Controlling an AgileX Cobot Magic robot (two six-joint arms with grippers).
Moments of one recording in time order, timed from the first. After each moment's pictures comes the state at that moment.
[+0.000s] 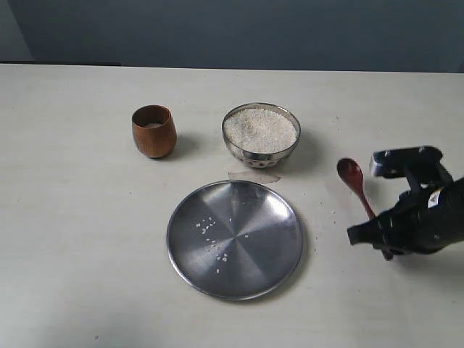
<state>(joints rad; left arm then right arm) 0.02 0.00 -0.01 0.06 0.35 0.01 0.27 1.47 -0.50 0.16 0.33 -0.07</state>
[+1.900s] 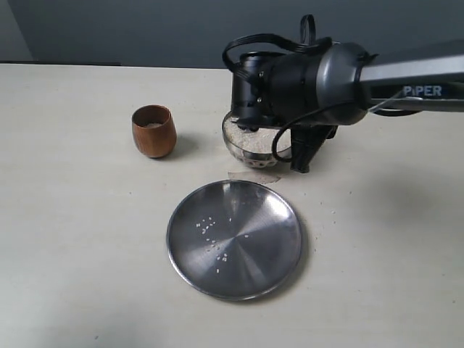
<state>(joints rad) 0.02 0.00 -0.01 0.06 0.35 0.01 0.78 1.98 -1.34 -1.01 1.21 0.17</state>
